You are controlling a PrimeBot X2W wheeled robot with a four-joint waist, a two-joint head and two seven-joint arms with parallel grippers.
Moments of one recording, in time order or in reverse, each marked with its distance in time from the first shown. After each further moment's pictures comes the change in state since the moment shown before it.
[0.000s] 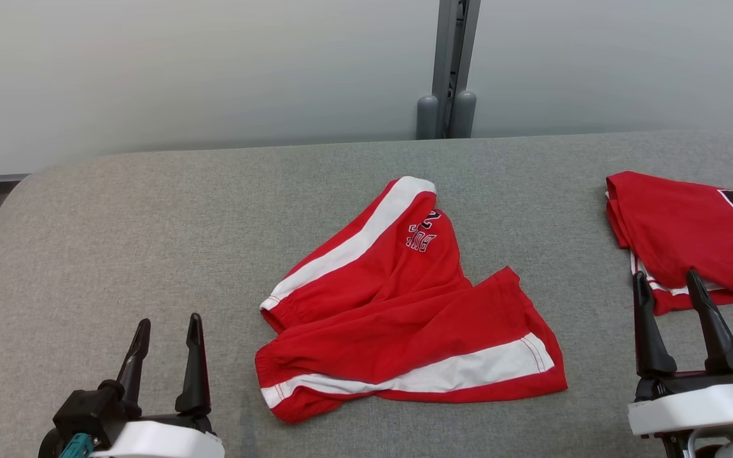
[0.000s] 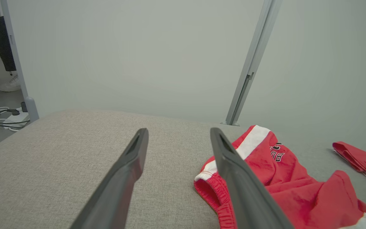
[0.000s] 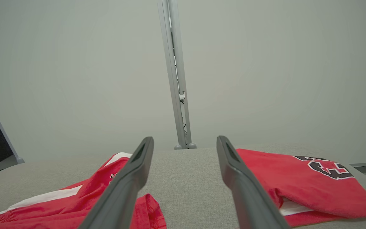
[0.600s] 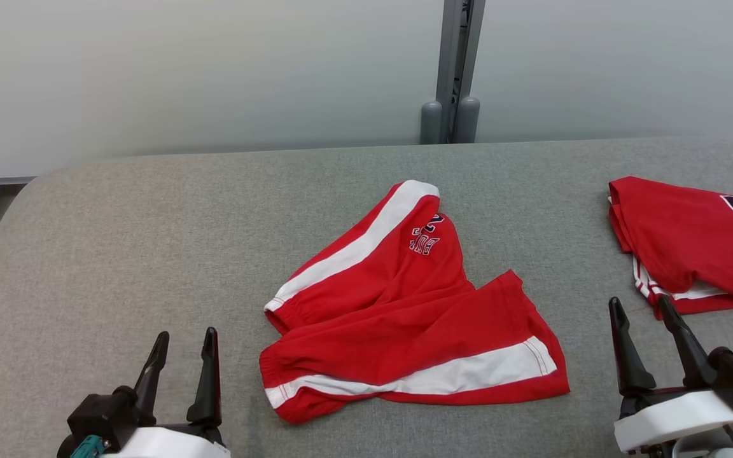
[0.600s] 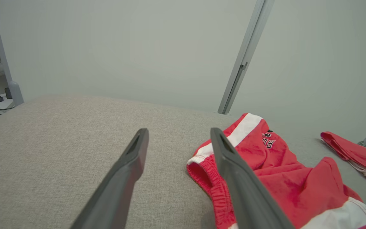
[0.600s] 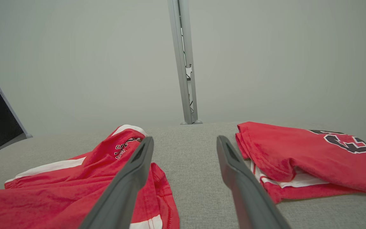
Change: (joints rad) left arm -0.006 -0.042 0.025 0.092 0.011 -0.108 0.002; right arm -0.011 -0.036 0.073 0.127 0.034 0.000 0.000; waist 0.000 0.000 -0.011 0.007
